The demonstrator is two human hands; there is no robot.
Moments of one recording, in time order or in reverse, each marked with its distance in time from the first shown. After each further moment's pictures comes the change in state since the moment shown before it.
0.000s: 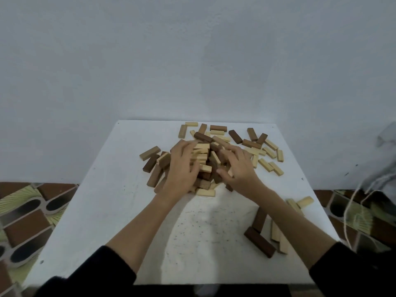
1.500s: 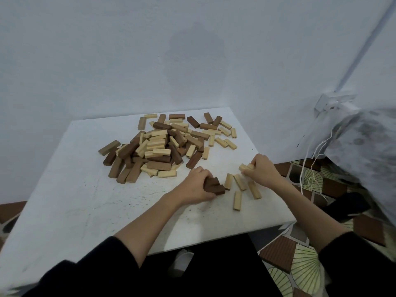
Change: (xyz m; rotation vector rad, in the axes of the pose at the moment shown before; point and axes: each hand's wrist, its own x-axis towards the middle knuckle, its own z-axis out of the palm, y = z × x) left_hand -0.056 0.074 0.079 0.028 -0.782 0.008; right_hand -0.117 0.099 -0.066 0.033 -0.152 0.760
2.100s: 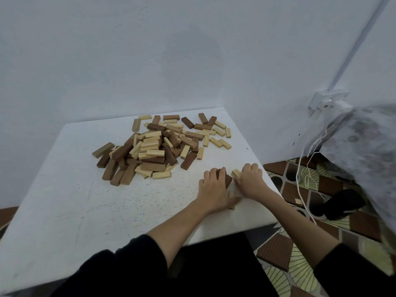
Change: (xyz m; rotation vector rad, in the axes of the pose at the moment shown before) left_hand 0.022 0.042 0.059 0.345 0.142 -0.090; right_hand -0.012 0.004 0.042 -0.378 0.111 -0.037
